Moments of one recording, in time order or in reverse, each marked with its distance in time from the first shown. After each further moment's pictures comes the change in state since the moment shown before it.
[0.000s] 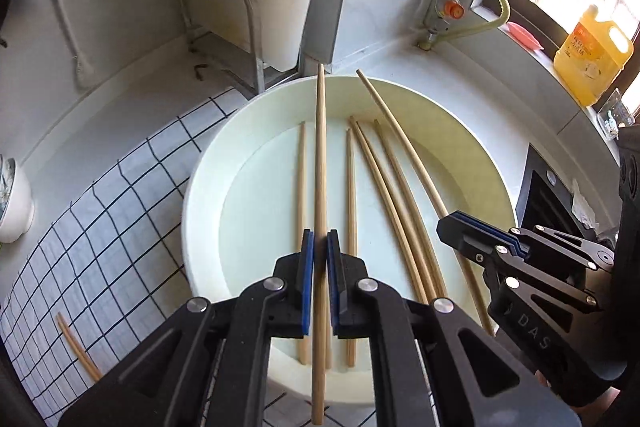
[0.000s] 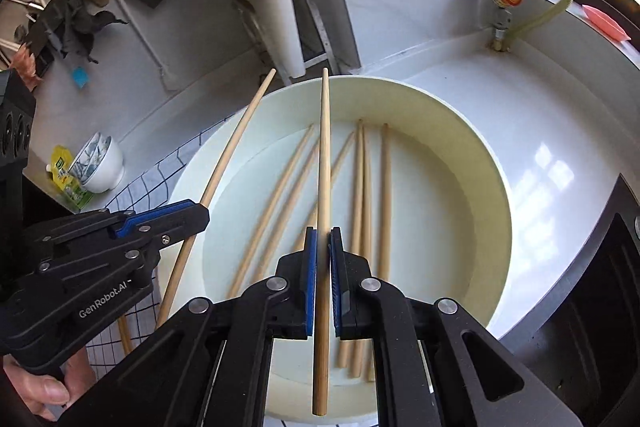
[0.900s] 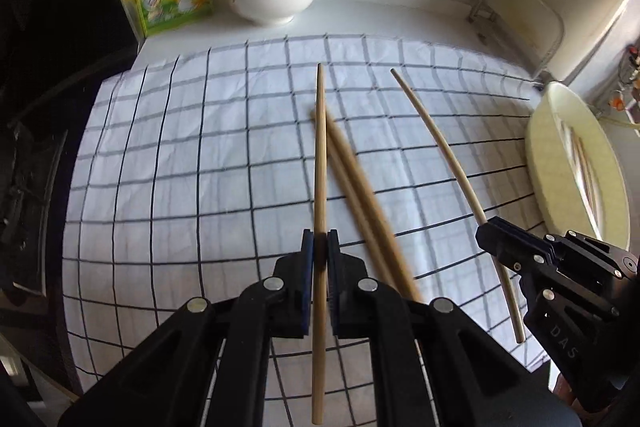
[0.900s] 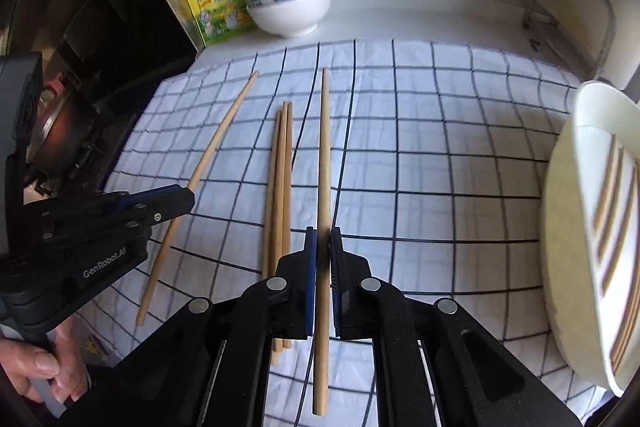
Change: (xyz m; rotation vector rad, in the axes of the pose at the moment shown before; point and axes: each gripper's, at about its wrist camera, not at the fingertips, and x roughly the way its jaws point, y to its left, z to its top) left arm -0.104 0.219 -0.214 -0.522 -0.009 0.312; right arm 0.053 0.255 -0.105 -0.505 0.186 0.252
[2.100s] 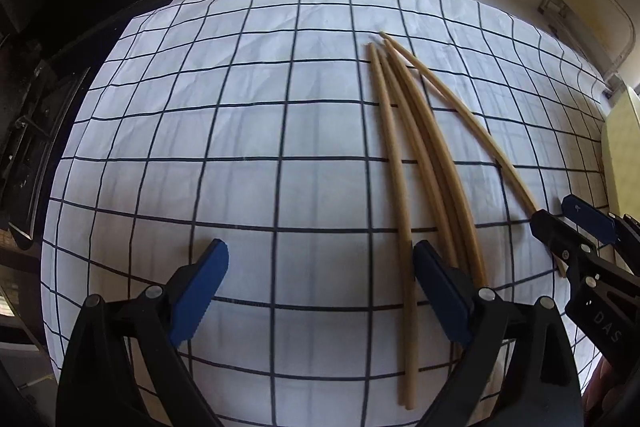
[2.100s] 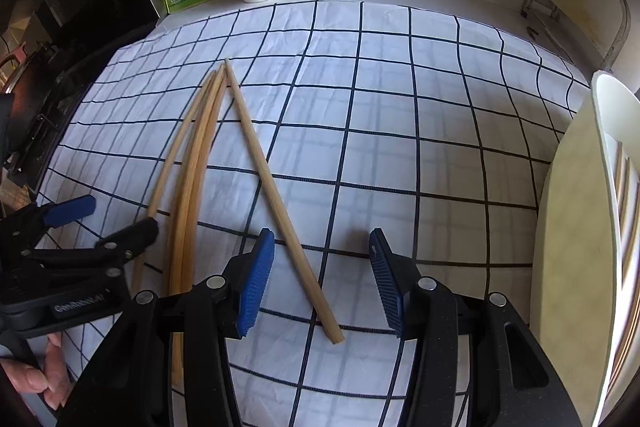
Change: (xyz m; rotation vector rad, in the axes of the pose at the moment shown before) left arm 0.065 0.022 -0.028 -0.160 0.072 0.172; right arm 0.062 -0.032 0.004 -0.077 0.079 -0.107
